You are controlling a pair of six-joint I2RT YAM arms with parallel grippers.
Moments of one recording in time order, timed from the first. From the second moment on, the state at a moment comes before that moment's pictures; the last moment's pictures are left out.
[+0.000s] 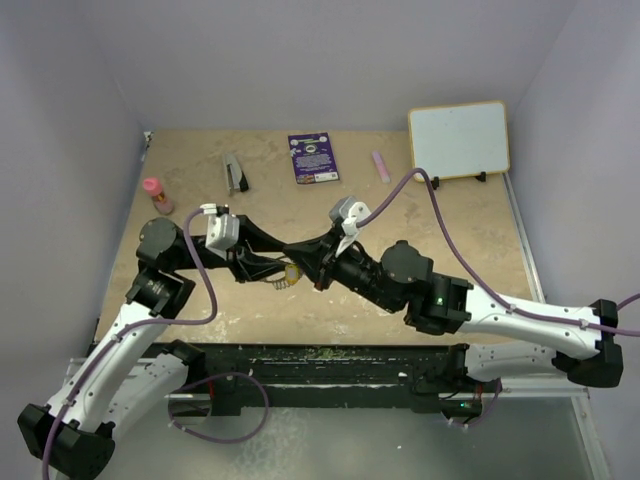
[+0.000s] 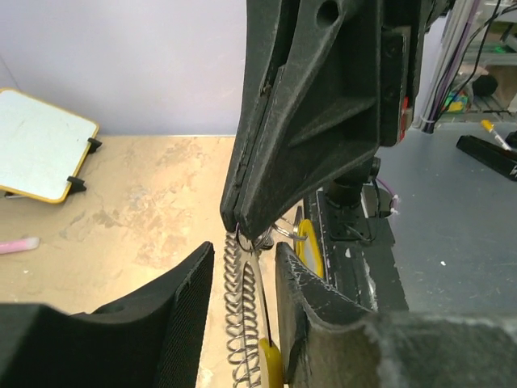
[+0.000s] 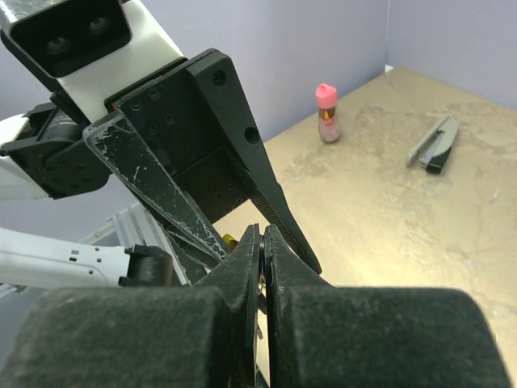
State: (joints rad) left arm -0.42 0.78 0.74 0.29 1.10 -0.19; right arm 1.31 1.09 1.06 0.13 0.33 0.18
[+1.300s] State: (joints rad) left arm -0.47 0.89 0.98 -0.15 1.21 -0.10; right arm 1.31 1.21 1.34 -0.55 0.82 0.83
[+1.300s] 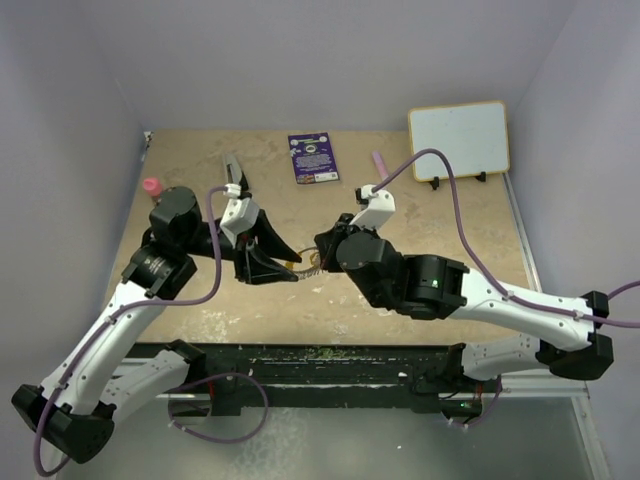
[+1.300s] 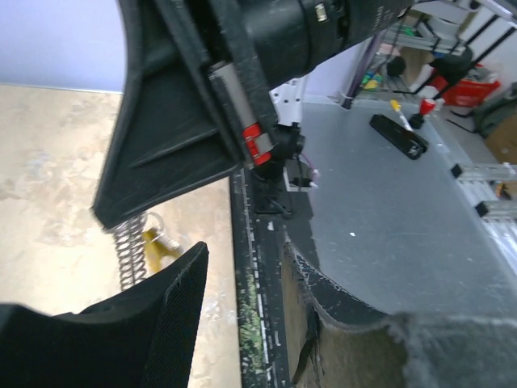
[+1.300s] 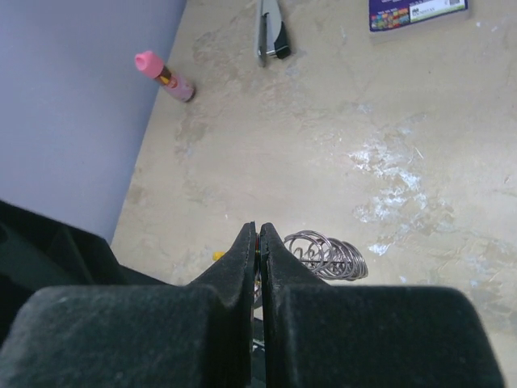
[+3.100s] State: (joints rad) left arm -0.58 0.96 1.01 -0.33 0.76 0.19; right arm 1.27 1.36 1.50 -0.70 0.82 1.18
